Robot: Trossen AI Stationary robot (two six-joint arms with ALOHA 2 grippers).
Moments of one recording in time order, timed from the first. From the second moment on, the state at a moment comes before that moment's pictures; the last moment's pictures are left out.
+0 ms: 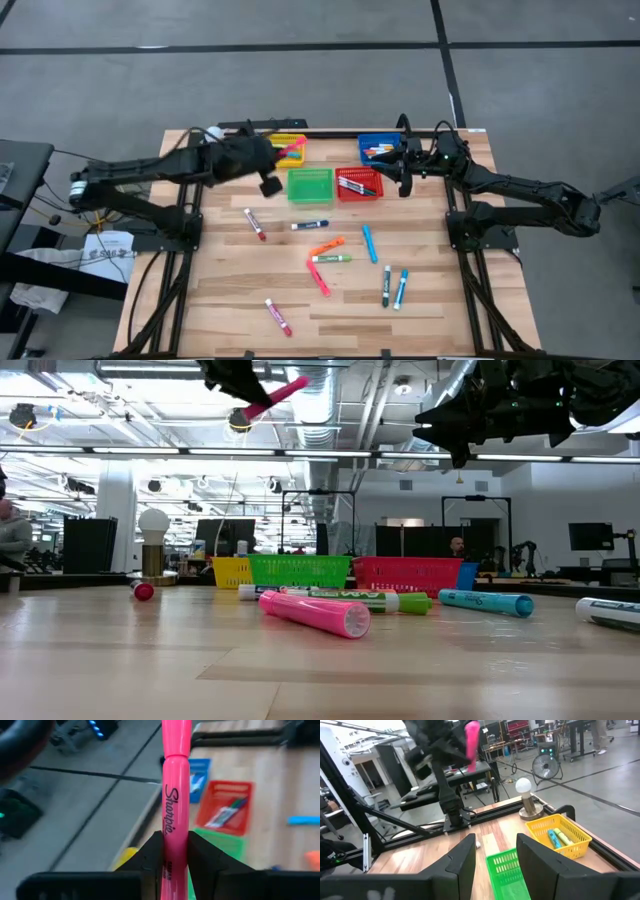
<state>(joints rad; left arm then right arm) 0.10 1.19 1.16 -0.51 -0.47 0.15 -0.56 0.95 0.47 0.44 -0.50 0.18</state>
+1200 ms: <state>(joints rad) 0.75 1.75 1.16 -0.41 -0.06 1.02 -0.56 0.95 0.47 0.35 -0.50 0.19</state>
